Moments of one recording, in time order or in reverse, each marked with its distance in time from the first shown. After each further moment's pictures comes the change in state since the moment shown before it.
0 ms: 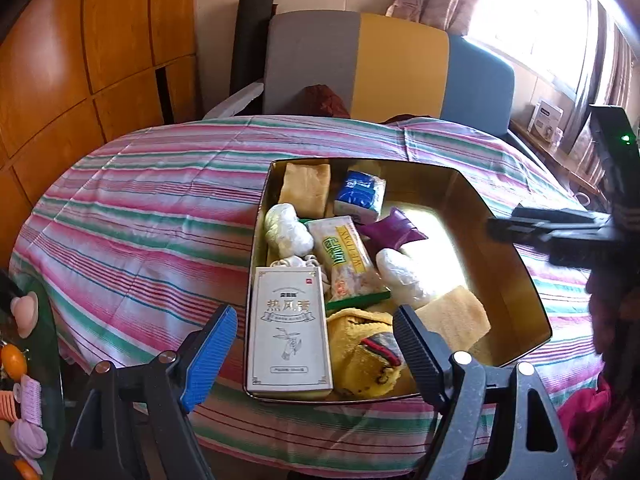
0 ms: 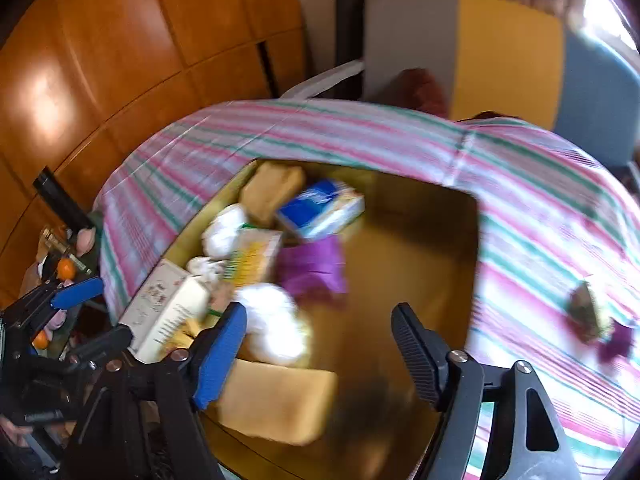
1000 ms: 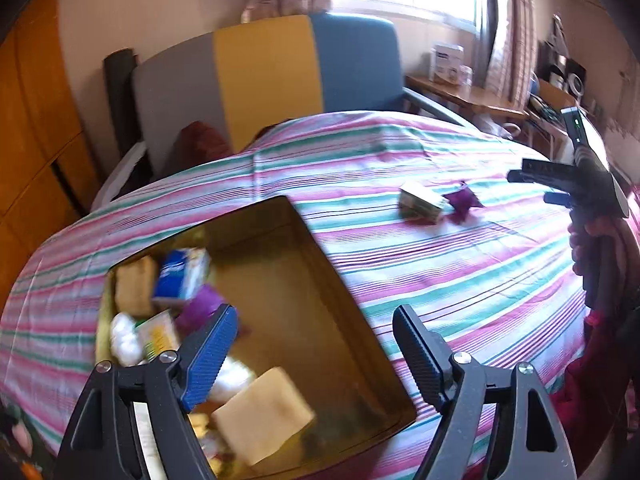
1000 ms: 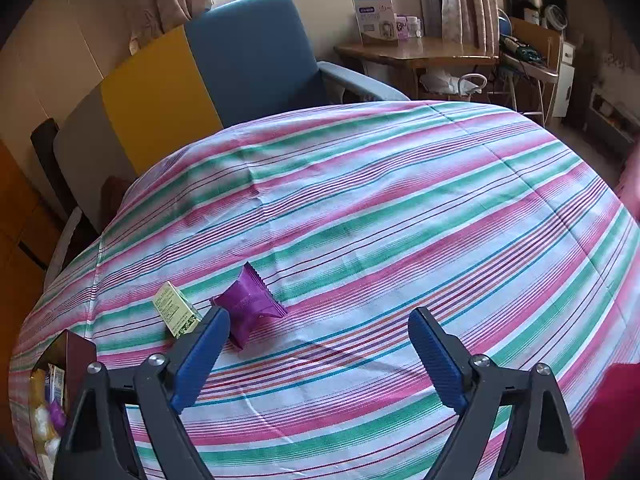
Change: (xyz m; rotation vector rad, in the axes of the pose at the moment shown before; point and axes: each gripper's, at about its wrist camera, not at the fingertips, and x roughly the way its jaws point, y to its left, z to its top) left arm 0.015 -0.187 0.046 0.360 -0.011 -0.156; right arm -0.126 -0.307 -0.100 0.784 -0.171 -0.540
